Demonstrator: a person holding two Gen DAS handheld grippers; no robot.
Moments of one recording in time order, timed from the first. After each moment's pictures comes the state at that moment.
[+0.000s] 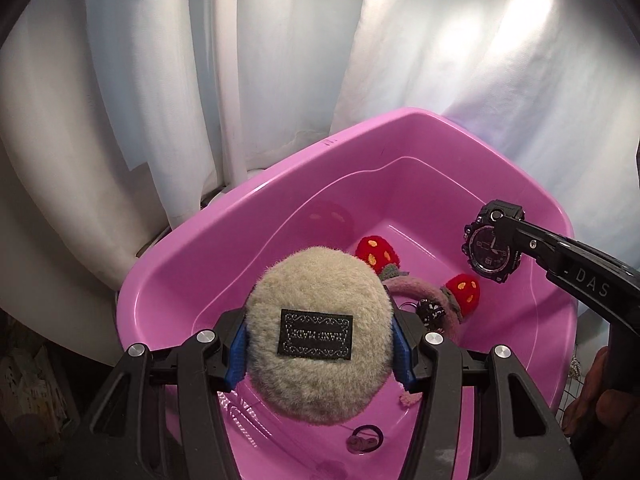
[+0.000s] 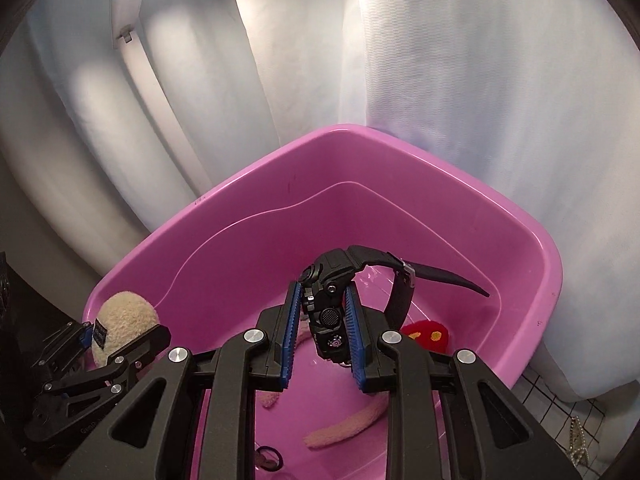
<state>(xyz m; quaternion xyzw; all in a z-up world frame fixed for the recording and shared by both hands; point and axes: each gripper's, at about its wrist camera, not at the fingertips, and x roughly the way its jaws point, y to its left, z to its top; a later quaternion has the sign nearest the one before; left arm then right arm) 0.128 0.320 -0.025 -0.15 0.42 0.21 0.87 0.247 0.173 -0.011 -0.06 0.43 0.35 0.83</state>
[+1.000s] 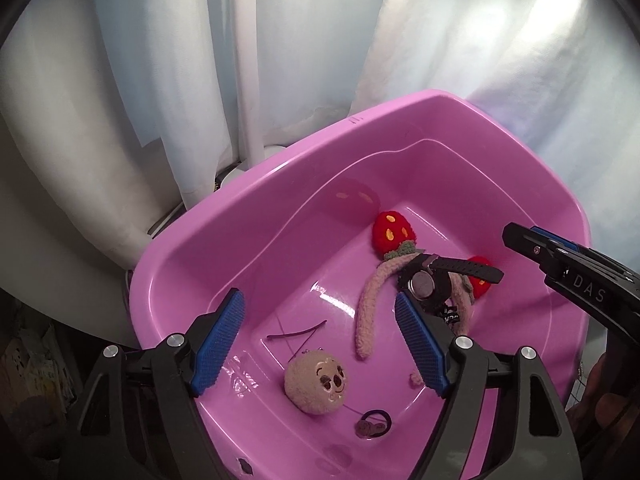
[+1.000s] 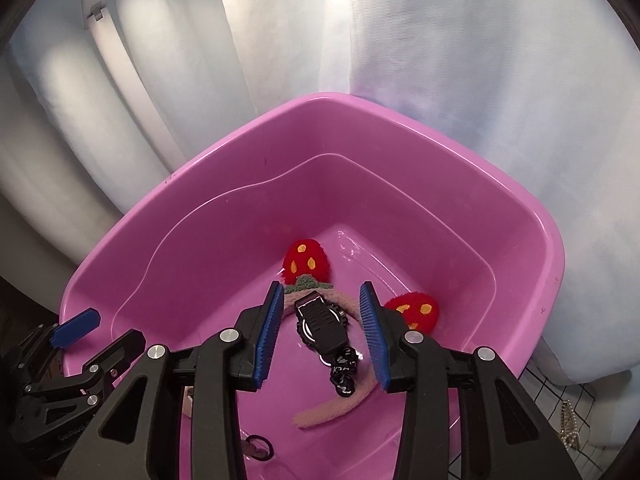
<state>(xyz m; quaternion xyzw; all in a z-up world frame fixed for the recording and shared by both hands) 0.127 0.330 -0.030 -0.17 0.46 0.22 0.85 0.258 0.184 -0.015 -0.09 0.46 0.31 0.82</state>
